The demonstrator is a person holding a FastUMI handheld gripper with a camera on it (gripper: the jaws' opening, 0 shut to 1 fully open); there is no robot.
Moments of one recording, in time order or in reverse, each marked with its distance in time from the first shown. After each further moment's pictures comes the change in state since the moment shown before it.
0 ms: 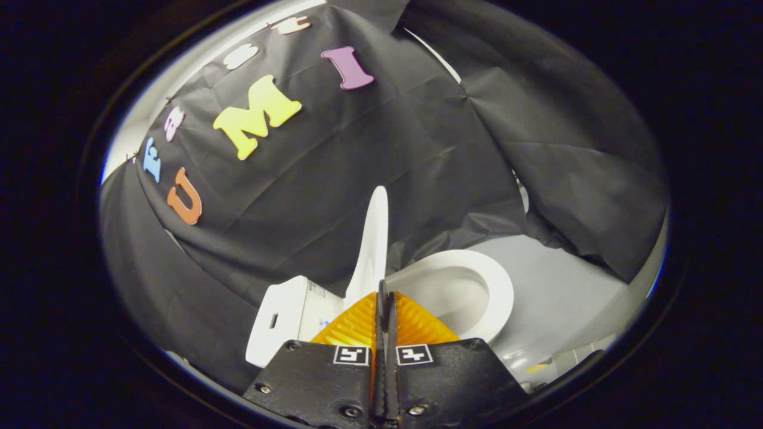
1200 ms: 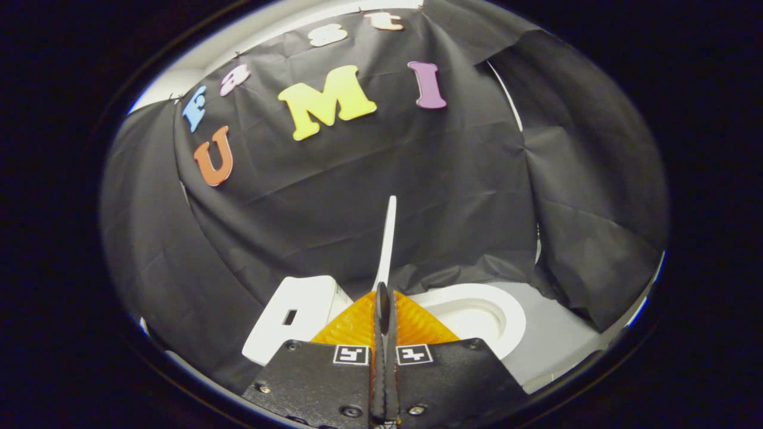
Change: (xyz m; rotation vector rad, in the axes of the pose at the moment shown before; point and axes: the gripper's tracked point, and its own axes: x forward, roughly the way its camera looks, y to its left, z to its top) arm -0.005 0.138 -0.014 -0.309 -0.105 0.008
